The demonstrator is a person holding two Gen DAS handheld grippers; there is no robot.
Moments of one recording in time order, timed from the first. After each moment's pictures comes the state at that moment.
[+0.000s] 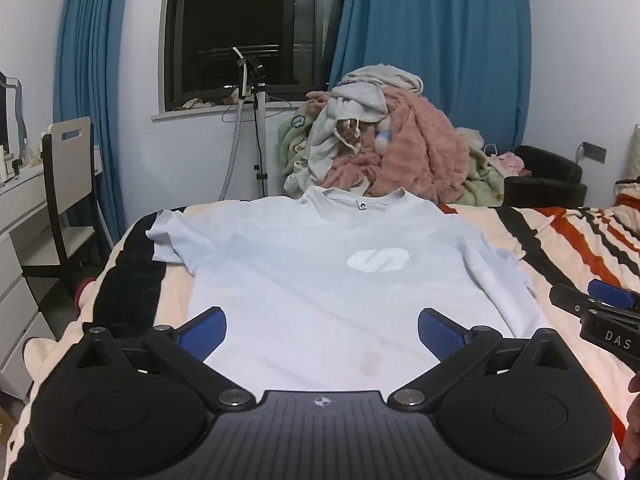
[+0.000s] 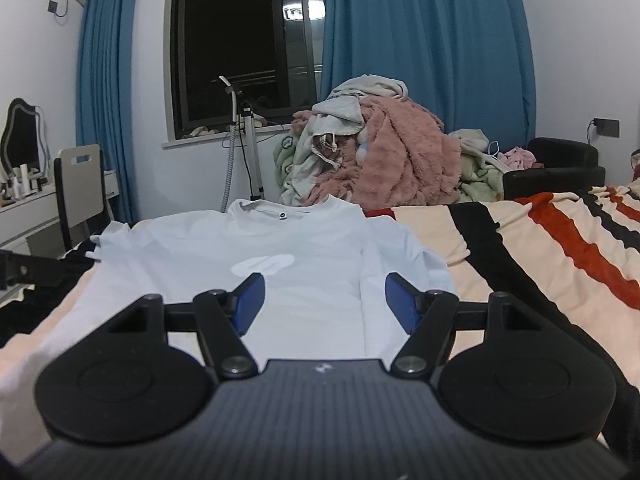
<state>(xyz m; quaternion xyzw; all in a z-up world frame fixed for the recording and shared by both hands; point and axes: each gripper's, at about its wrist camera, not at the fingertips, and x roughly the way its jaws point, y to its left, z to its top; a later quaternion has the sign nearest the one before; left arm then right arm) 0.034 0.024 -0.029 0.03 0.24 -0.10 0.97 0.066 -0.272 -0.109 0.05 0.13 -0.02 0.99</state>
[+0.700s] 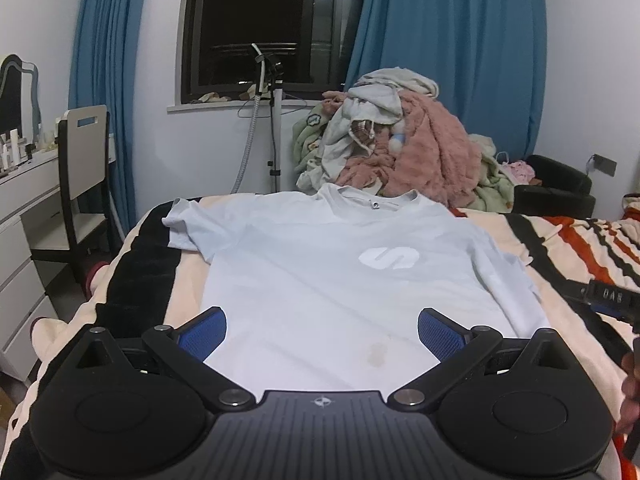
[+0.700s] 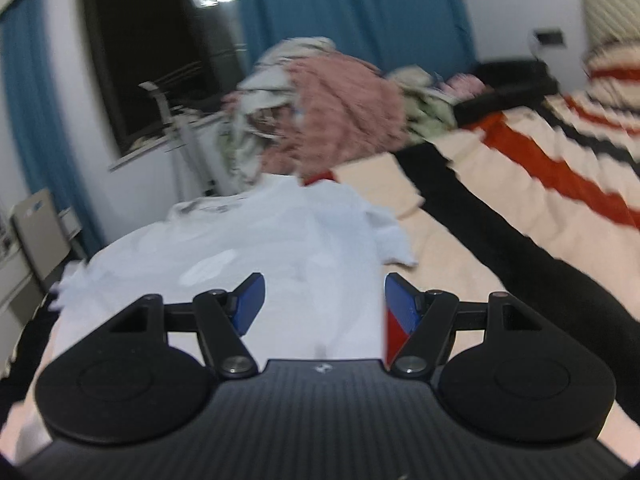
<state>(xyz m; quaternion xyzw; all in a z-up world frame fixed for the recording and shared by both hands) 0.034 0.036 -0.029 0.01 0.24 -0.07 0.97 0.110 -0.348 -0.130 0.20 0.19 -0.10 0.96</state>
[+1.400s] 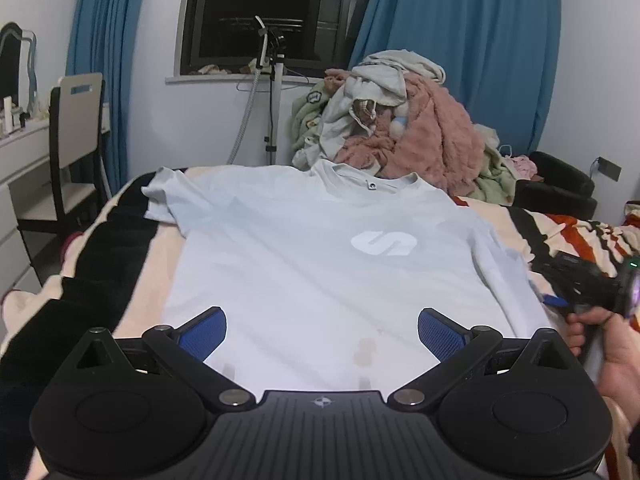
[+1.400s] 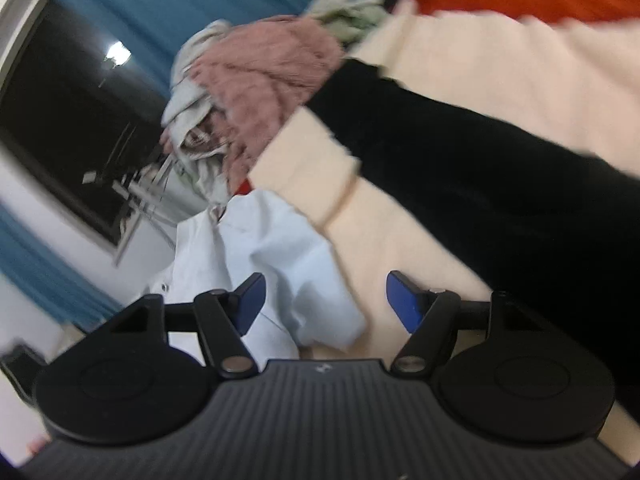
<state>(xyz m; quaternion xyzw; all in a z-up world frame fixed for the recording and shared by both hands) 0.074 0.019 -0.053 -0.03 0.28 -0.09 0.96 0.258 -0.474 -0.226 0.40 0.21 -0.06 0.89</state>
